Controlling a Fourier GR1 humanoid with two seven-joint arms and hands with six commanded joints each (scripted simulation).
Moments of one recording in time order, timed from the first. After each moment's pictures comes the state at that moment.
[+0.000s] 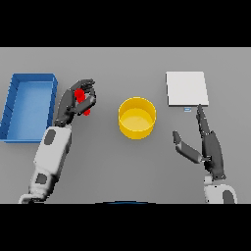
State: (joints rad) left arm -0.54 0.02 0.10 -0.86 -0.12 0.06 -0.15; right arm 0.15 -0.07 0.11 -1.74 0.23 -0.04 -0.10
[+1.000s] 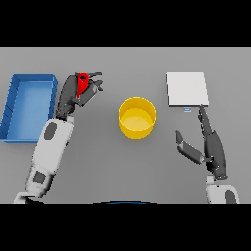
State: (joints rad) left arm -0.56 0.06 -0.03 -1.06 -0.20 0.11 -0.10; right arm 0.16 -0.09 0.10 -1.74 0.23 -0.04 -0.11
